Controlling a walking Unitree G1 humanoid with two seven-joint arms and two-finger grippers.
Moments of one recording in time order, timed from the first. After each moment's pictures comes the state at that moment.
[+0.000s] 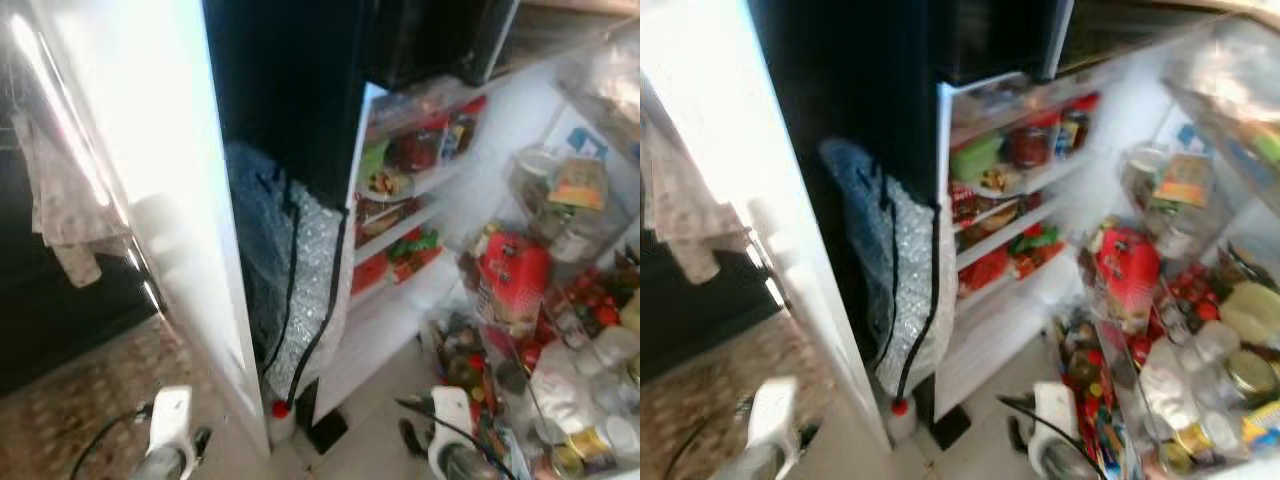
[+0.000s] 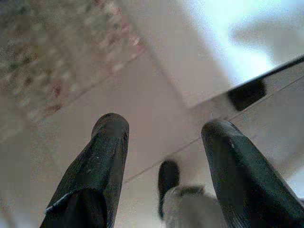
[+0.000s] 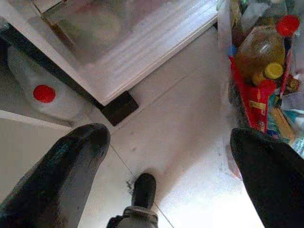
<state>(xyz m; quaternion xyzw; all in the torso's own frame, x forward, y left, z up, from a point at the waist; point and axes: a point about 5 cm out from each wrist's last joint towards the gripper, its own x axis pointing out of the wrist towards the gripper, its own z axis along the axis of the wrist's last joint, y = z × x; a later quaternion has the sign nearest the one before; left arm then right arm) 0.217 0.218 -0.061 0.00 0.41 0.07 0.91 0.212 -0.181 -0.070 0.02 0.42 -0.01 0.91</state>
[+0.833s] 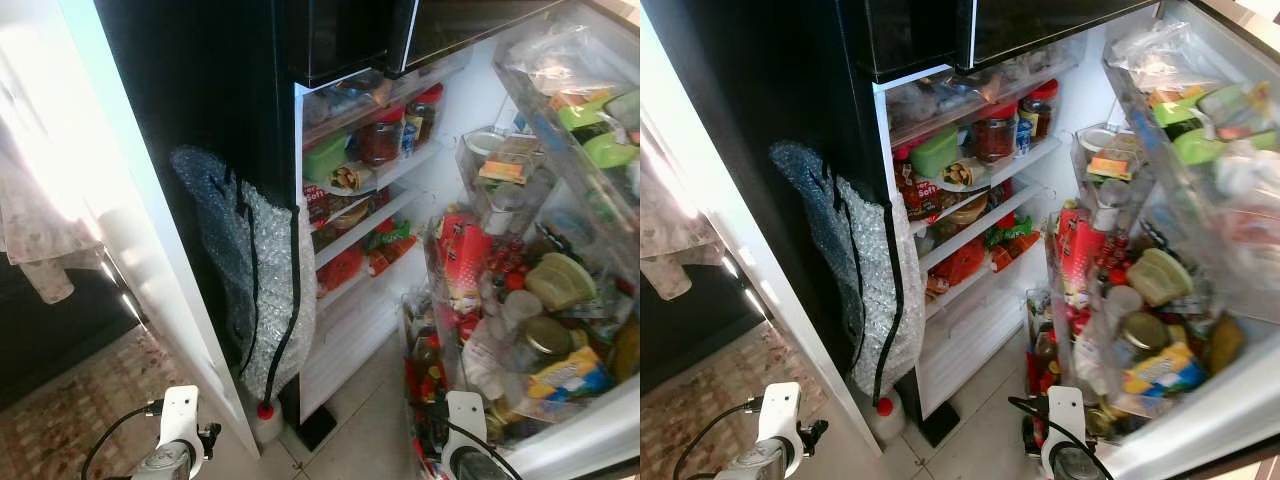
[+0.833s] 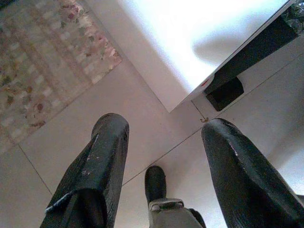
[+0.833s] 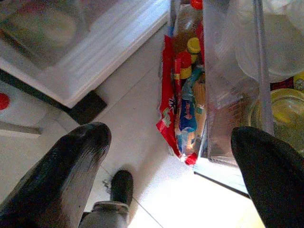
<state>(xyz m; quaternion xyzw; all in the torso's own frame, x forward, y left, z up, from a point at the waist) 0.225 0.208 -0.058 0.00 0.40 0.06 0.91 0.206 -0.193 -0.071 0.01 0.42 -0.06 0.91</state>
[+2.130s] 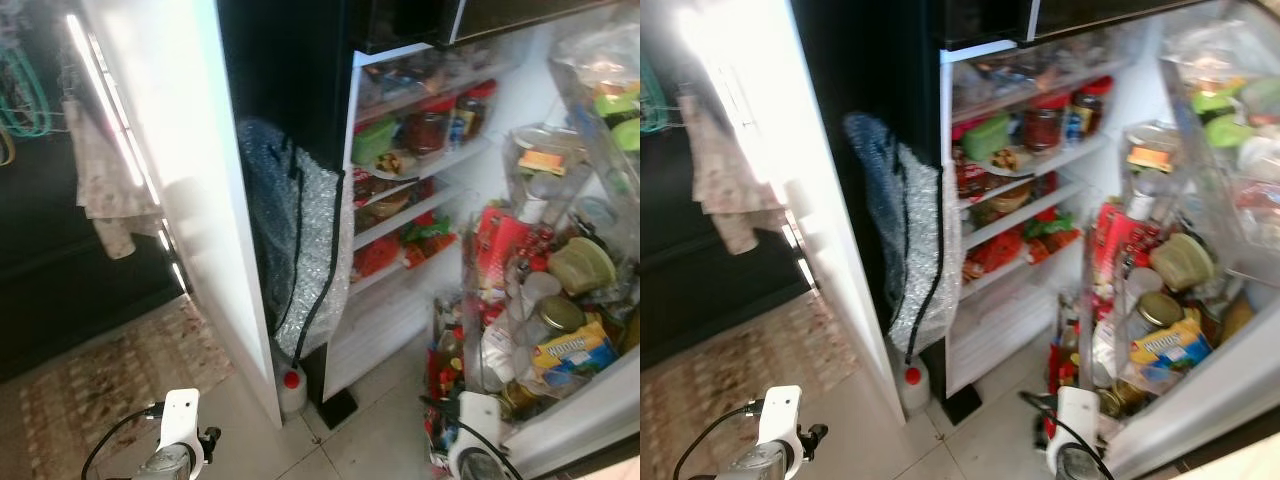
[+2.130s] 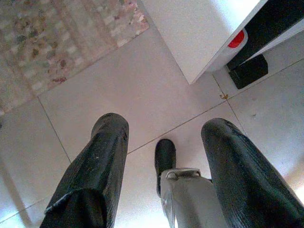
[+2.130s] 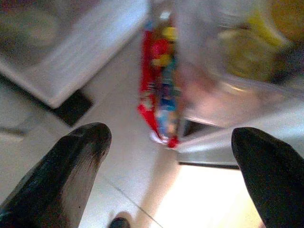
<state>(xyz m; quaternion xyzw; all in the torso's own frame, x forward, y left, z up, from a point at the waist) 0.223 0.209 -0.060 0.00 0.41 0.06 0.91 0.202 -0.203 -0.070 0.02 0.40 -0.18 0.90</state>
